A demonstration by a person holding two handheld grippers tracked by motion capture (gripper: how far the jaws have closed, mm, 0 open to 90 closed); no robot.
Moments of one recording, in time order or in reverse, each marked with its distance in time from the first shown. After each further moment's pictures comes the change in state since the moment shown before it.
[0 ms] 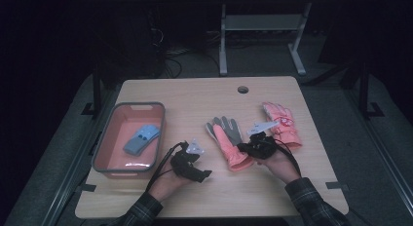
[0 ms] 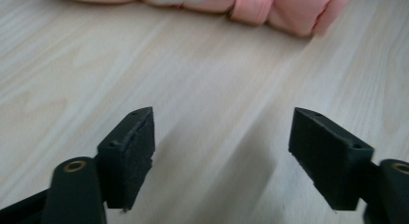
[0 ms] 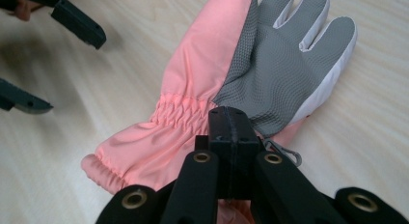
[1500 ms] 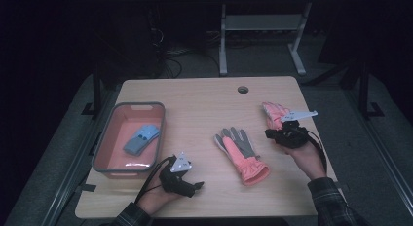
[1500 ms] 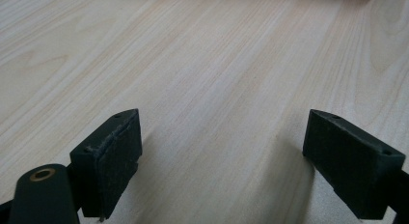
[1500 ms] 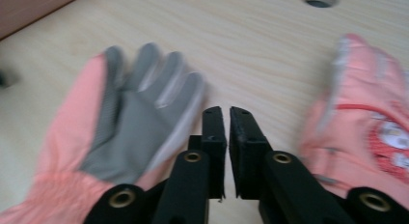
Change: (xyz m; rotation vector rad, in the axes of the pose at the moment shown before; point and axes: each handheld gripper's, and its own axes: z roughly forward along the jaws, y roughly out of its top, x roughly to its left) left arm -0.006 -0.047 -0.010 -0.123 0.012 0.041; right arm -0.054 -0.010 -0.066 -0.095 -0.172 0.151
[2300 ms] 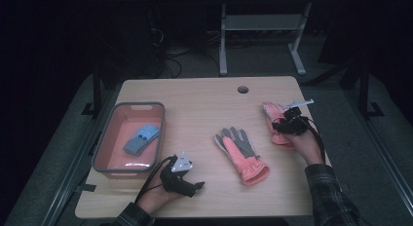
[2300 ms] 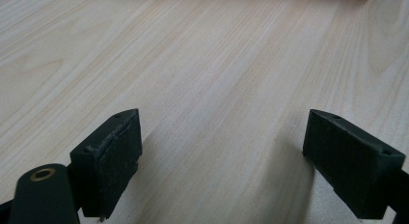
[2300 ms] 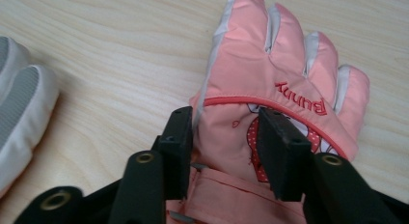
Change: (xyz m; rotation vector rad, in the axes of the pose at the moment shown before) left arm 0.000 0.001 0.002 -0.003 -0.009 0.007; right arm -0.061 0.004 0.045 0.109 -0.203 0.085
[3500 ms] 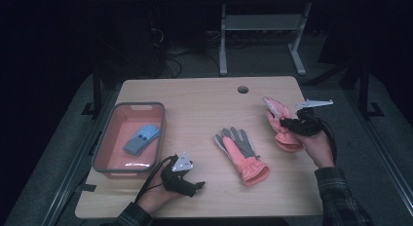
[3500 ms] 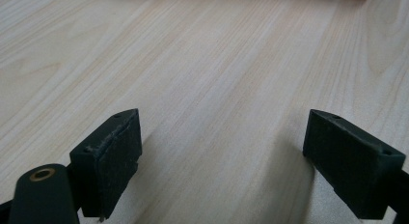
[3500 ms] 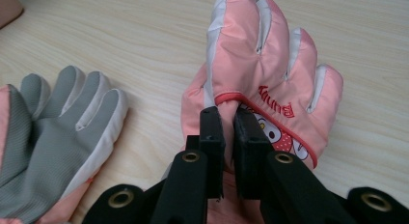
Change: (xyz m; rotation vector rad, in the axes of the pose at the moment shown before) left arm 0.001 0.002 0.001 0.002 -0.010 0.004; right arm -0.002 -0.004 -0.051 -0.108 0.109 0.035
